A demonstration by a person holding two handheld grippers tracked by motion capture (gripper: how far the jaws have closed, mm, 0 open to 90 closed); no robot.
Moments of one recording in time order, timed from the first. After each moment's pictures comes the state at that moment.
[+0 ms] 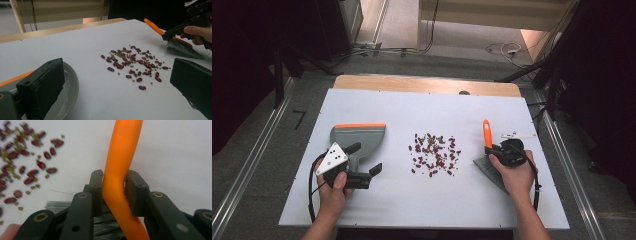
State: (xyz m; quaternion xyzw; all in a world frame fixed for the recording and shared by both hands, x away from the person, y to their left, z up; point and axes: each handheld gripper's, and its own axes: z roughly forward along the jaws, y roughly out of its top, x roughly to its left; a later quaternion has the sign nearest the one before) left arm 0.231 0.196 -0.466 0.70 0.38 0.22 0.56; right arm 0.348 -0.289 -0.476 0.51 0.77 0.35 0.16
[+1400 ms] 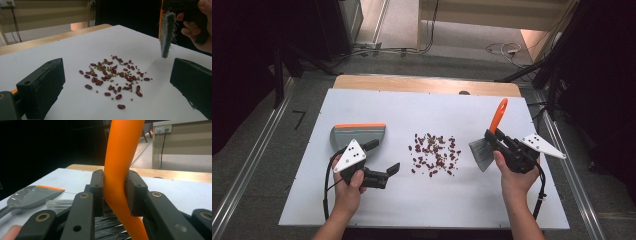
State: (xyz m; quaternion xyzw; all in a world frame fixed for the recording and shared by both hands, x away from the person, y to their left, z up) left arm 0.237 0.152 -0.447 0.71 0.33 0.20 0.58; right arm 0.294 -0.270 -0.416 0.41 0.66 0.59 0.23
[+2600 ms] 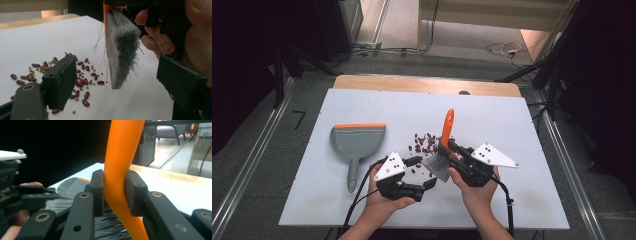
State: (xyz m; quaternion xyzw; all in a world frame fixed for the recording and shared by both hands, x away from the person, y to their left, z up) left arm 0.222 0.066 -0.449 0.74 0.32 0.11 0.58; right arm 0.252 -0.165 -0.411 0.32 0.71 0.60 0.19
